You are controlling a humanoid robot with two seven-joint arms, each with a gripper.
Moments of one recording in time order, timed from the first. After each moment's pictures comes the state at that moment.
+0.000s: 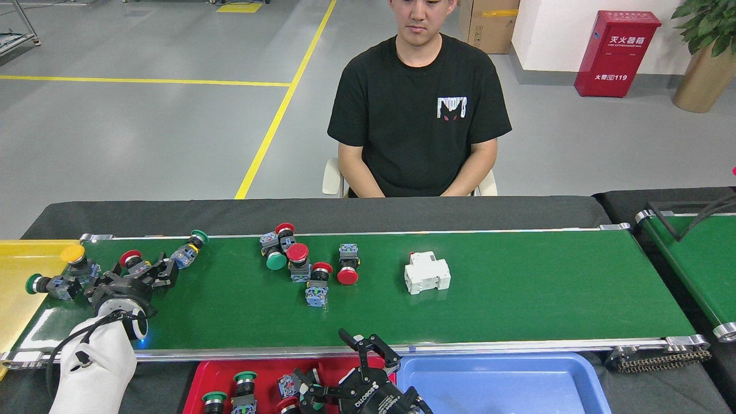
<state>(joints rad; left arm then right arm) -0.71 0.25 0.13 -0.40 -1.54 -0.01 0.09 -0.03 0.05 0.43 -1.61 1.42 -0.06 0.10</state>
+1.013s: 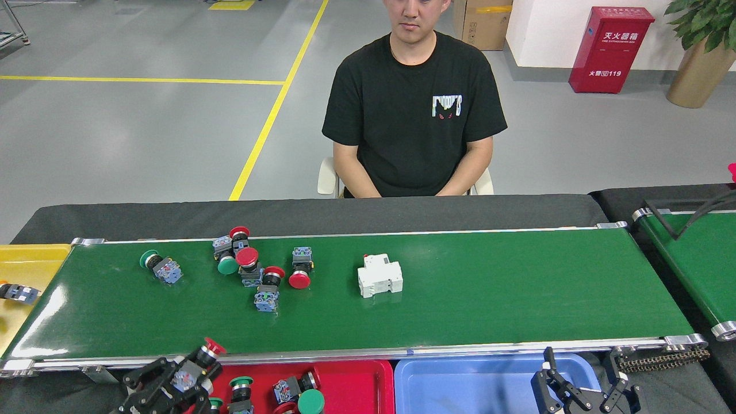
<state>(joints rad) 0.37 0.29 0.13 -1.74 -1.38 -0.78 0.10 0.29 0.00 -0.13 -1.73 1.30 0.02 -0.05</state>
